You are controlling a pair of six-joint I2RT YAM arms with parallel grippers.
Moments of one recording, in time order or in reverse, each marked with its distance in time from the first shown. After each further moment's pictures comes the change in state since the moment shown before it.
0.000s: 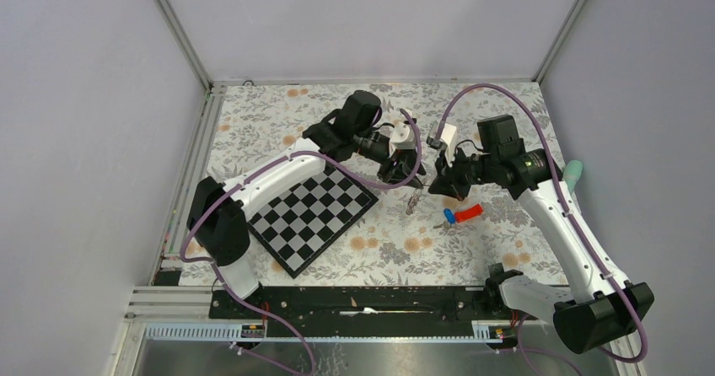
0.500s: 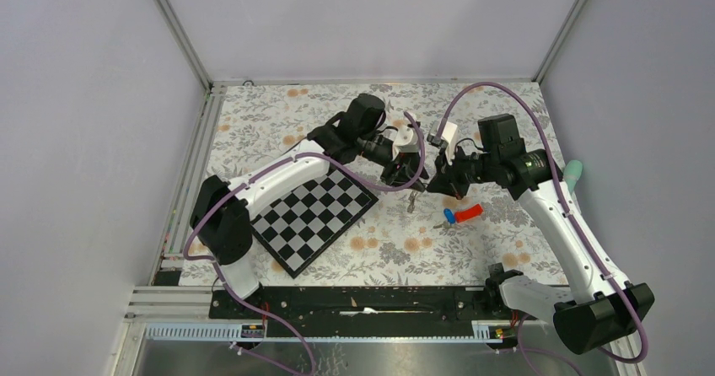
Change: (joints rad) left arm -0.014 0.018 -0.011 0.039 0.008 -0.020; right arm 0.000 -0.002 -0.002 0.031 -0.027 0.033
